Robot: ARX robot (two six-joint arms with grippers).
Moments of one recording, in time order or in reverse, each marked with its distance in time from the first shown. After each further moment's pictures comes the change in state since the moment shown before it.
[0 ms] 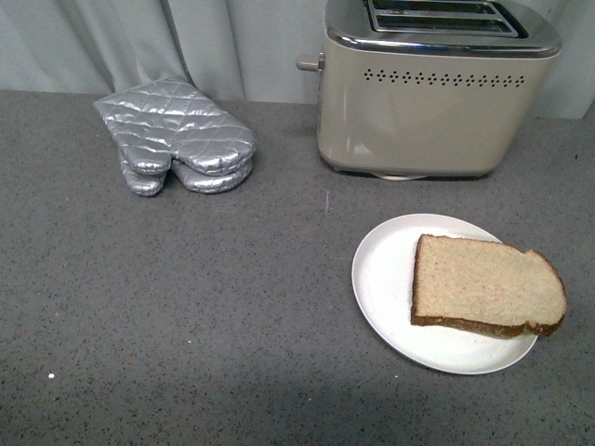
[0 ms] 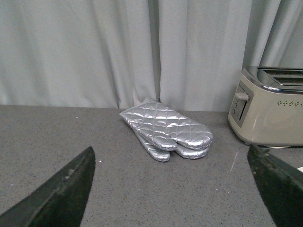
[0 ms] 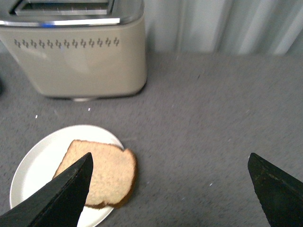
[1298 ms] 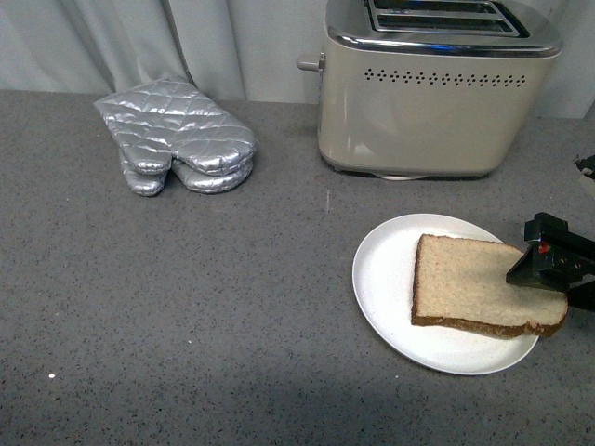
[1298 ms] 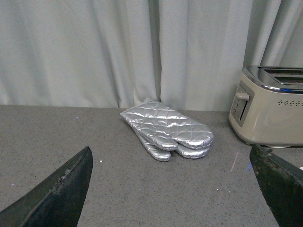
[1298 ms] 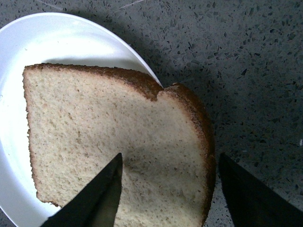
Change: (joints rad) left arm 0.000 0.000 0.000 0.000 0.000 0.002; right arm 0.068 1.079 0.588 -0.237 -0.181 0.257
